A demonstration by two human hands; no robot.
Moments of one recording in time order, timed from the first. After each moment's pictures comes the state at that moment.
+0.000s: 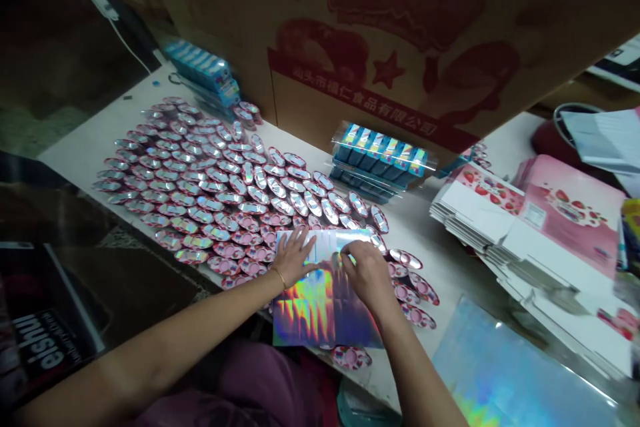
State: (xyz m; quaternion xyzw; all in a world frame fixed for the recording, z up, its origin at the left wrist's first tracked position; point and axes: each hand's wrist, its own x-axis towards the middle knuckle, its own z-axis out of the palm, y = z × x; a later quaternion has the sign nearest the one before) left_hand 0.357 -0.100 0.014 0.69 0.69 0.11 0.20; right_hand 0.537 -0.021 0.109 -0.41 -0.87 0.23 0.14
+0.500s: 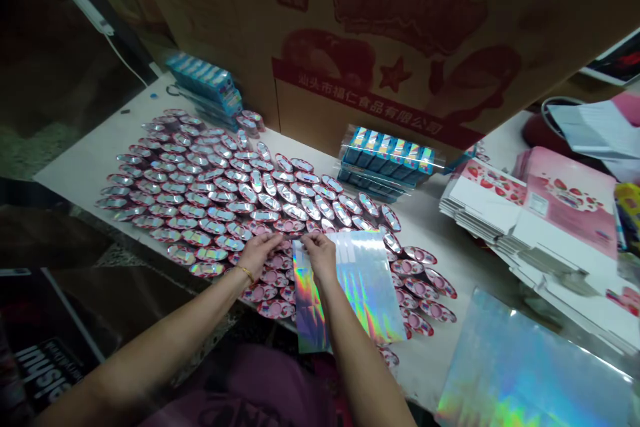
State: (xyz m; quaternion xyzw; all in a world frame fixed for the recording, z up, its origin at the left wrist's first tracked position) left_hand 0.254 -0.111 0.046 0.15 0.63 0.52 0.56; right_hand 0.388 -0.061 0.055 -0.56 -0.40 0.63 0.36
